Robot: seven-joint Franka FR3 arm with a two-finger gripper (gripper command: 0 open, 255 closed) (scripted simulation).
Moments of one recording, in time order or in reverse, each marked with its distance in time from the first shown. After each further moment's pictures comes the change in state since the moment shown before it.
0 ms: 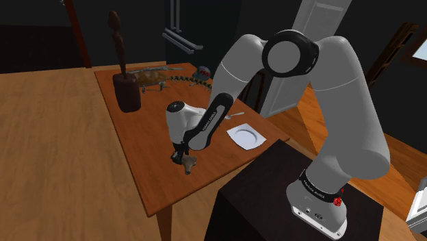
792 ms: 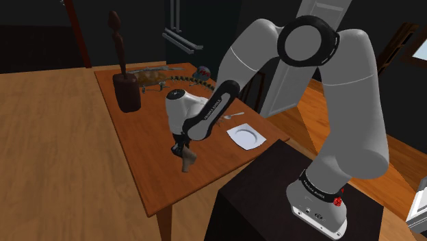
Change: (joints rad) arm -0.033 -0.126 0.040 -0.051 0.038 -0.076 -0.039
